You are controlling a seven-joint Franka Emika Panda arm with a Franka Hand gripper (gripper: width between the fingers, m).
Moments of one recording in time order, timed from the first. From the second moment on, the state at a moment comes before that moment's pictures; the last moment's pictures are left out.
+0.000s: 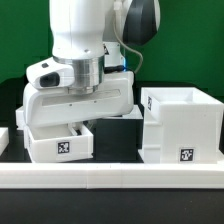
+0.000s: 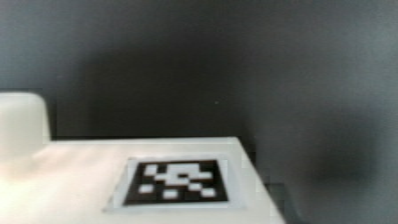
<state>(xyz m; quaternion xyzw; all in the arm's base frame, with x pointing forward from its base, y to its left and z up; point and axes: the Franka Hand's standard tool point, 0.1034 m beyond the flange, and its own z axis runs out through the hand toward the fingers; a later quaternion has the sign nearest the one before) 0.506 -0.067 0.006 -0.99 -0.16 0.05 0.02</state>
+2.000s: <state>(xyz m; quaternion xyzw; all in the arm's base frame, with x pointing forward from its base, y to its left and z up) 0.519 -0.047 0.018 -0.85 -0.52 0.04 0.01</state>
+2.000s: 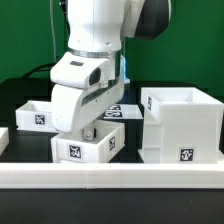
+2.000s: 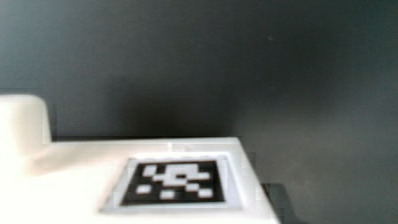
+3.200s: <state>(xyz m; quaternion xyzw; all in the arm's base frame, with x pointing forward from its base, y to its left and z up) 0.540 -0.047 0.019 -0.68 -0.73 0.04 -0.01</state>
